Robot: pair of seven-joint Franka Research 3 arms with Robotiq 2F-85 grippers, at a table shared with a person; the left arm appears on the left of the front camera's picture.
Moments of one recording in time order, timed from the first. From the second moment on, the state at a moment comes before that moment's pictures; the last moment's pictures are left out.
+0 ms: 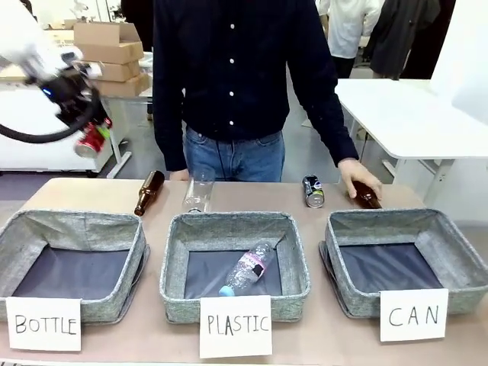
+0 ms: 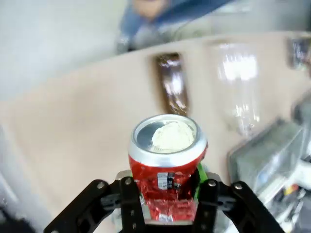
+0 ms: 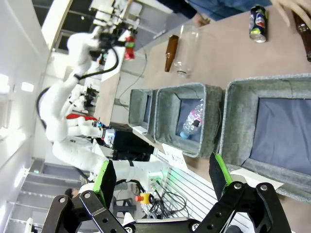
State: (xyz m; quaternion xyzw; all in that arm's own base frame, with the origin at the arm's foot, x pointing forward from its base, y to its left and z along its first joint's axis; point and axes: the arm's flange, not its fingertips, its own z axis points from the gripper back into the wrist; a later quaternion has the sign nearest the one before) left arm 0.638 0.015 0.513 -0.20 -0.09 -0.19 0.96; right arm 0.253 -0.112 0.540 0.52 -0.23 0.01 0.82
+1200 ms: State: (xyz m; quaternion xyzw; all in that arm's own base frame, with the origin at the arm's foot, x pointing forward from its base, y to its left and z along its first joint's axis) left arm 0.417 -0.200 0.513 -0.22 -0.04 -0.67 0.71; right arm 0.233 -0.143 0.599 0.46 -0.30 0.01 0.83
